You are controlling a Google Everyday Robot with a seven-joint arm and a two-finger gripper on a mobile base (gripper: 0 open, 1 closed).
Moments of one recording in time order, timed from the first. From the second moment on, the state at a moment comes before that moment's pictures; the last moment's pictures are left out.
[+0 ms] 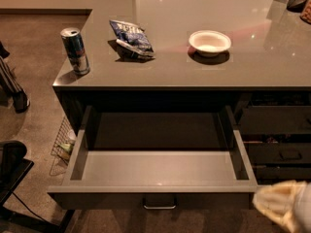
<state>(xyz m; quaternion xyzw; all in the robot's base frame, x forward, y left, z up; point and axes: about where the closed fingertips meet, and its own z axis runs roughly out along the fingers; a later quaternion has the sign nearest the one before) 0.302 -0.231 0.802 -0.48 0.81 0.03 0.32</state>
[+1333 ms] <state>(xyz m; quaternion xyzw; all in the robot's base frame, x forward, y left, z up) 0.311 -0.193 0.660 -0.49 0.81 0.14 0.30</state>
